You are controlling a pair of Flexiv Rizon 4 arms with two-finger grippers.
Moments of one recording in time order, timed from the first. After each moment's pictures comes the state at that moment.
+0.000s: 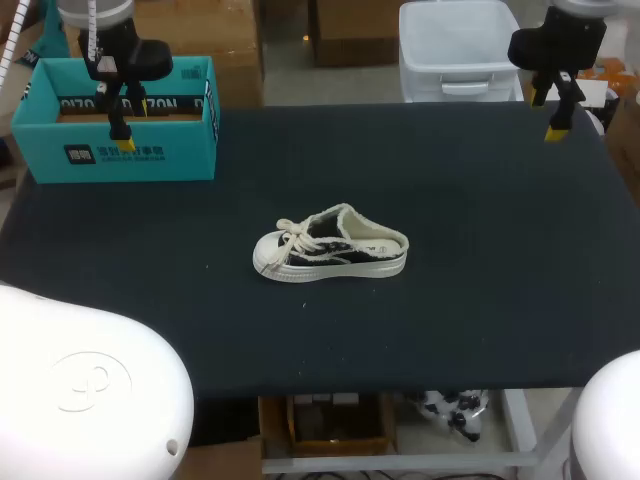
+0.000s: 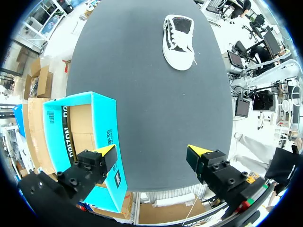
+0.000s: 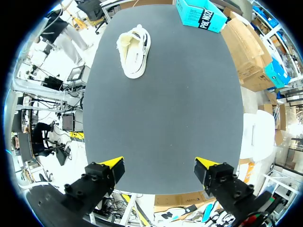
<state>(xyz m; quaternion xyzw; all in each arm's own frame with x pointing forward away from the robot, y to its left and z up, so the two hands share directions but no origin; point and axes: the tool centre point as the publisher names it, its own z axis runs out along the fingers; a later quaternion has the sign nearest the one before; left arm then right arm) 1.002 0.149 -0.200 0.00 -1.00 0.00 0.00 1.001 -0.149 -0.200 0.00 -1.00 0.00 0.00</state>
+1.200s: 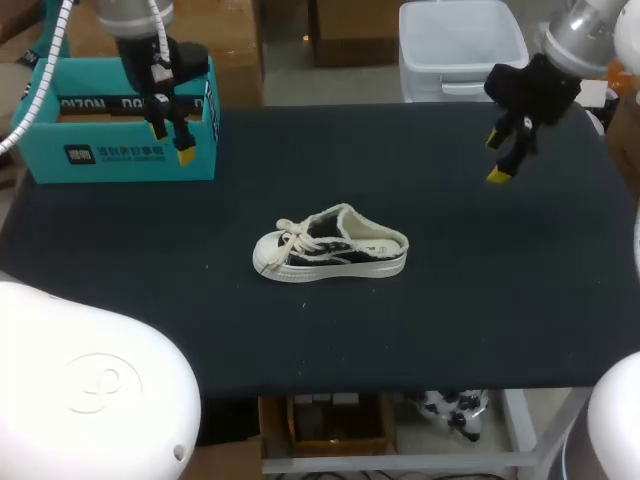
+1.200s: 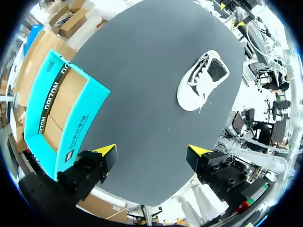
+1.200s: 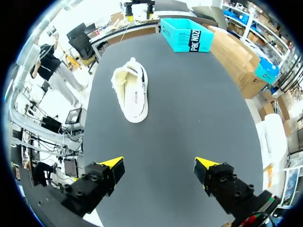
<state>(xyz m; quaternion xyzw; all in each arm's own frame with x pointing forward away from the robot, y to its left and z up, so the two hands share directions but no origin) 0.954 0.075 -0.206 0.32 -0.94 0.01 0.06 0.961 -0.067 -0.261 -0.10 -0.98 -0.18 0.01</state>
